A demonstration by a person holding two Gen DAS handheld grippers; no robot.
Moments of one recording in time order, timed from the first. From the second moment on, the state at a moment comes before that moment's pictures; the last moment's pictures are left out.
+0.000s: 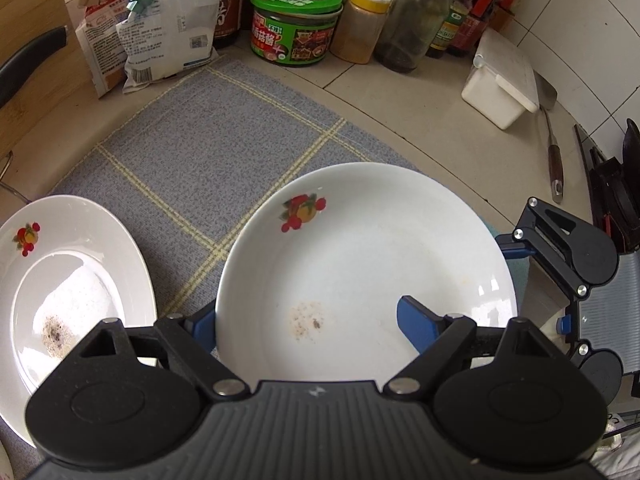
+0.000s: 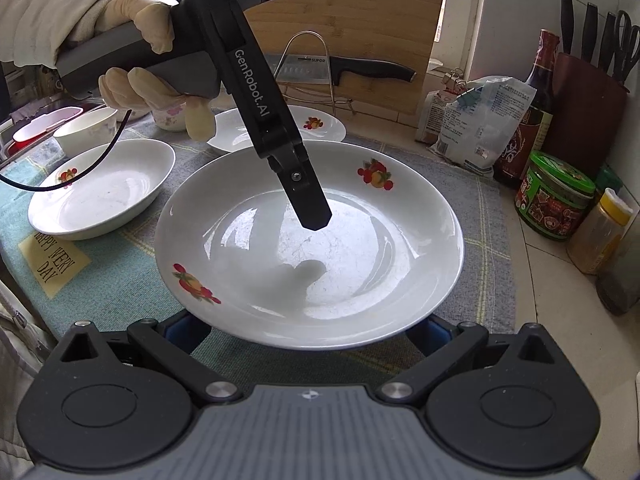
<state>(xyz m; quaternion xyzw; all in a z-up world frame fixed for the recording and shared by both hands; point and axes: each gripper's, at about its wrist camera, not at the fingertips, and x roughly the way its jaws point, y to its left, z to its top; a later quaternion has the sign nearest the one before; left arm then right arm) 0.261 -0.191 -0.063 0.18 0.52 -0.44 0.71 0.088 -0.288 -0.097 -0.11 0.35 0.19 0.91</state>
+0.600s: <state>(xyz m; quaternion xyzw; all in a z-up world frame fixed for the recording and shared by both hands) 0.299 -0.240 -0.078 0.19 0.51 -0.44 0.72 0.134 -0.332 -0.103 -0.10 0.35 0.19 0.91</state>
